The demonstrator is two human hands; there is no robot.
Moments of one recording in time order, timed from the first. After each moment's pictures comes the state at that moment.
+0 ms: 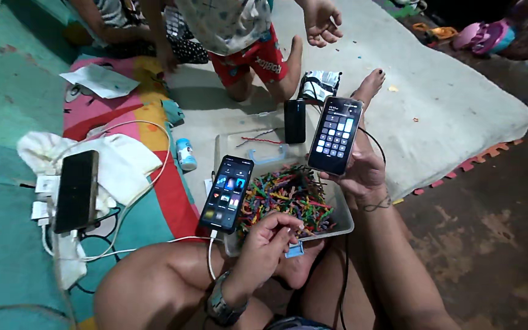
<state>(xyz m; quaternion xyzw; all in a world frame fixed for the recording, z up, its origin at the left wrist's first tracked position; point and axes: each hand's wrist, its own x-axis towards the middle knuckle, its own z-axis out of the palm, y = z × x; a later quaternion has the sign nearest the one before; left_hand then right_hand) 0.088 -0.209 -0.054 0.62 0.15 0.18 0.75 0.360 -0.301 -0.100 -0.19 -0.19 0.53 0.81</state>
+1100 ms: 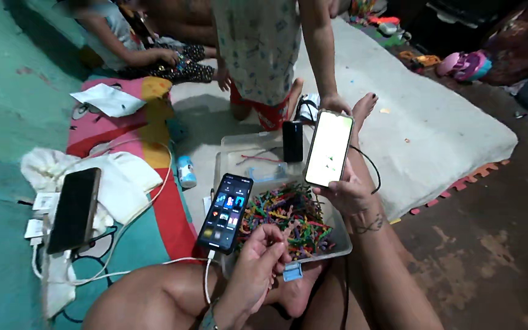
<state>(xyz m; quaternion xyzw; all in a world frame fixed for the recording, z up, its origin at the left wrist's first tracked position) 0.089 -0.205 -0.044 0.50 0.23 0.16 0.82 0.344 -0.292 -0.087 -0.35 -0.20 0.43 0.81</state>
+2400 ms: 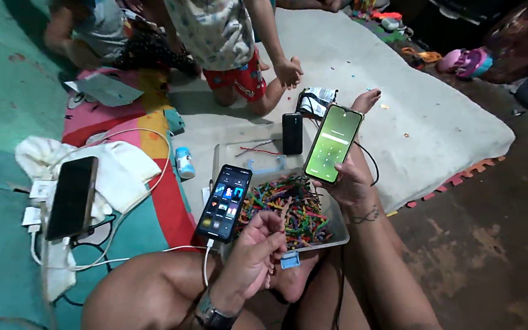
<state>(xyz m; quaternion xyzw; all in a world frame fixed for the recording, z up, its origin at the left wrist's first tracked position) 0.086 -0.201 -0.046 0.40 0.20 0.15 0.88 0.346 -0.291 -0.087 -0.36 -0.14 0.44 0.81</state>
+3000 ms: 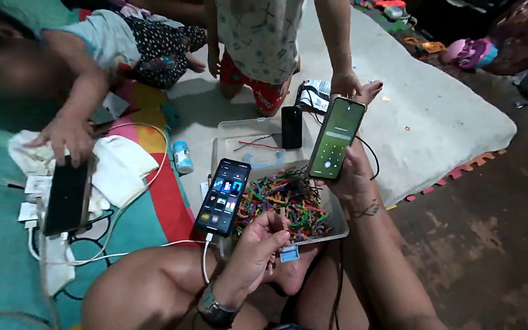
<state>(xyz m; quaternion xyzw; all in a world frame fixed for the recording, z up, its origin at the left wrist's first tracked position) 0.089 -0.206 -0.044 0.45 0.25 0.12 0.85 0.343 -0.291 -0.084 -0.41 -0.15 0.43 0.79</state>
